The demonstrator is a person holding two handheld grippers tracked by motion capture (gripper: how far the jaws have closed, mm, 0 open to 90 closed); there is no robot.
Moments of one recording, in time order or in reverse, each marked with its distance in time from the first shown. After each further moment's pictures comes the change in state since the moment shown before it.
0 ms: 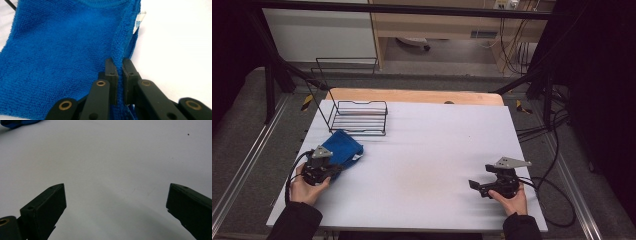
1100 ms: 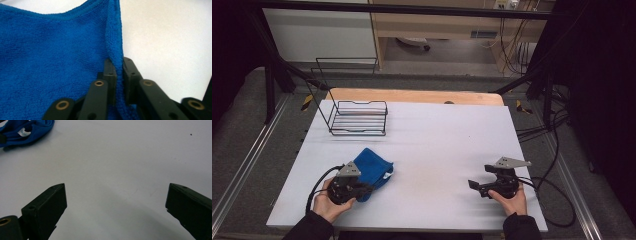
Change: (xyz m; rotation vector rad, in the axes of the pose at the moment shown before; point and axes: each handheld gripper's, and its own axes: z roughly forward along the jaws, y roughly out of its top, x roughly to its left) left arm -0.092 0.006 0.004 0.006 -0.308 0.131; right arm 0.001 0.001 0.001 -0.004 0.010 0.001
